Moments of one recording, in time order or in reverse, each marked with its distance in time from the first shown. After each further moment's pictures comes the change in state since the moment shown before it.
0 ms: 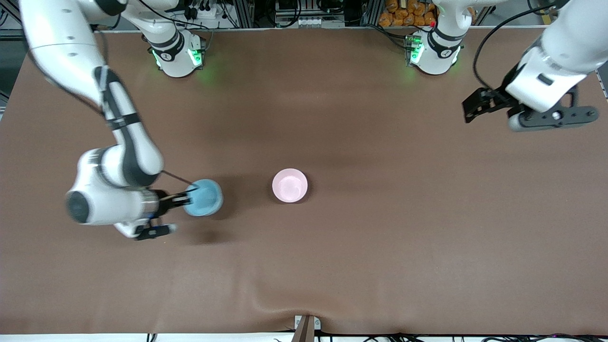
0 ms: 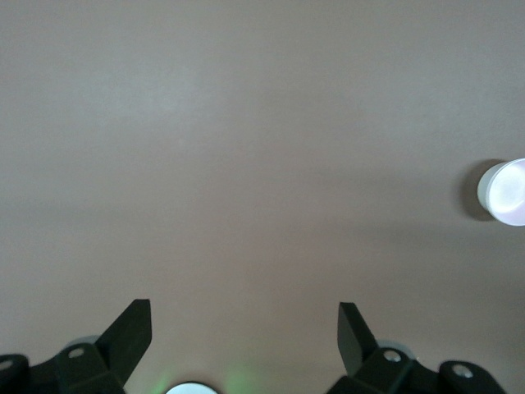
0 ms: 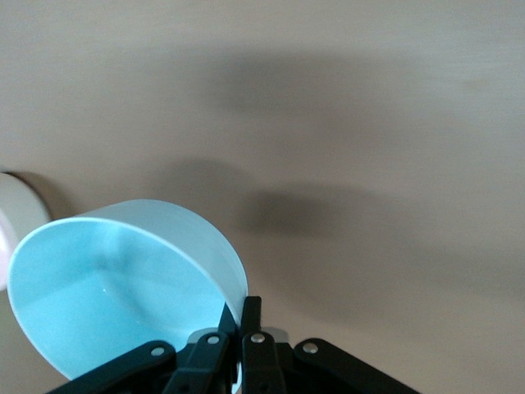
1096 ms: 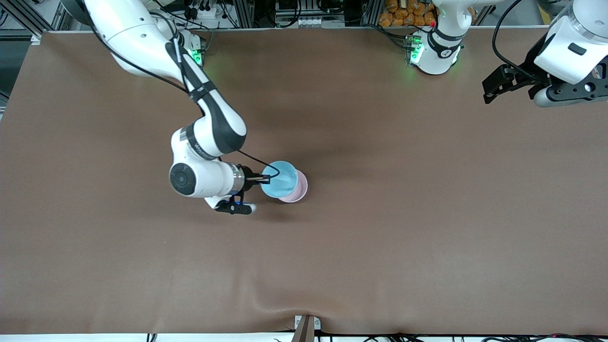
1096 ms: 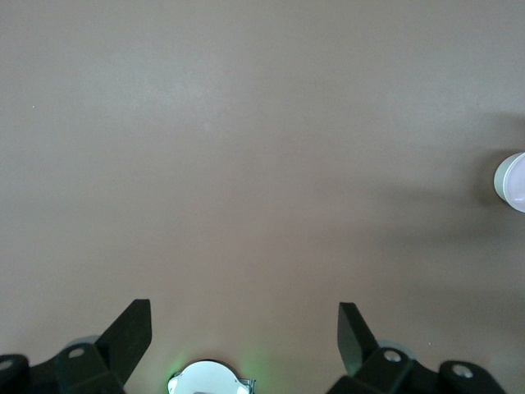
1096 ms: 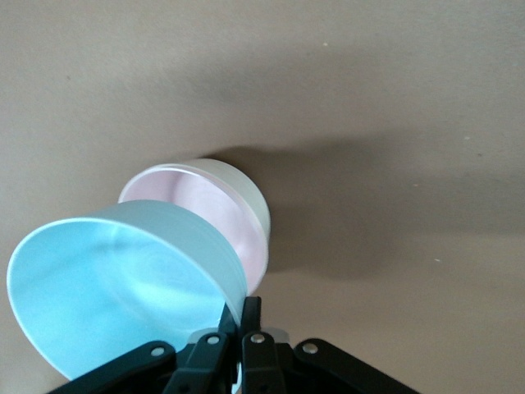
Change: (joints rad) left arm 0.032 -0.065 -0.001 -0.011 0.000 -0.057 0.011; right arm 0.284 0.006 -0.002 -0.002 0.180 0.121 0.461
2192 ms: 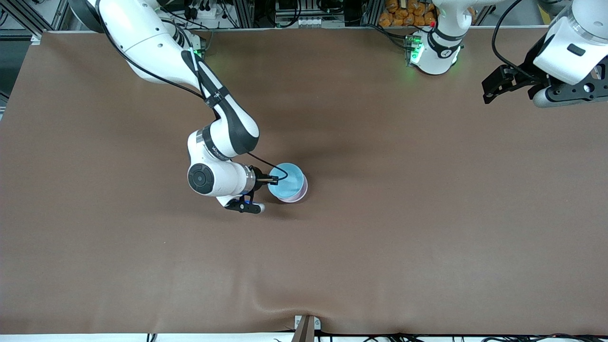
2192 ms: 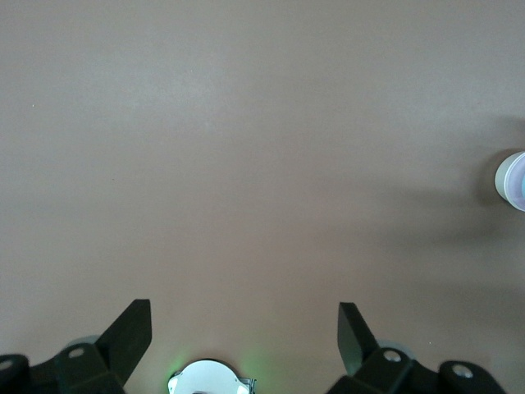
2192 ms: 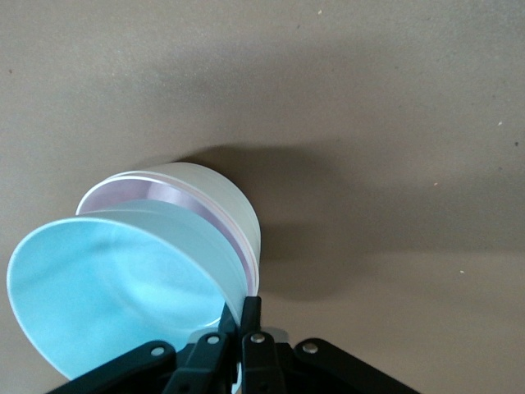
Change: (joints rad) left arm 0.000 0.000 0.000 -0.003 0.000 0.000 0.000; right arm 0.026 0.050 -0.004 -0.010 -0.014 0.039 0.031
